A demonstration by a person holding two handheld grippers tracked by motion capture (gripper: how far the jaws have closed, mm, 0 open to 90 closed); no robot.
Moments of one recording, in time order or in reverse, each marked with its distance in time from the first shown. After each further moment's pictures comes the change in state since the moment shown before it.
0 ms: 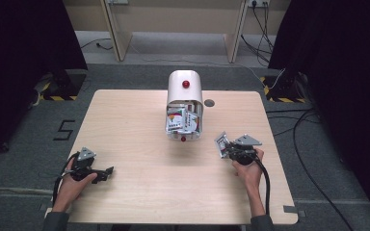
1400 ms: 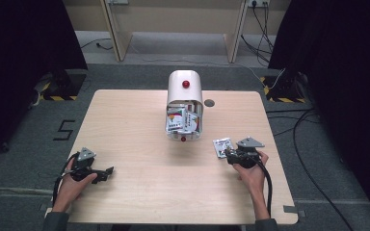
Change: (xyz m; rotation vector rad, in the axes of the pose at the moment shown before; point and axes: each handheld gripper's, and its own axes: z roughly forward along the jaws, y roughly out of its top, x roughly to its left) left arm 0.000 0.000 0.000 0.000 -0.001 0.001; right arm 0.000 -0.006 -0.012 0.052 -0.041 0.040
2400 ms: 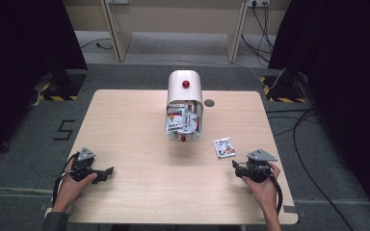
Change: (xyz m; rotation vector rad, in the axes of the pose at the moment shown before) left arm 0.000 0.000 0.000 0.001 -0.001 0.002; right arm -0.002 -0.028 -0.042 -0.007 -0.009 -0.002
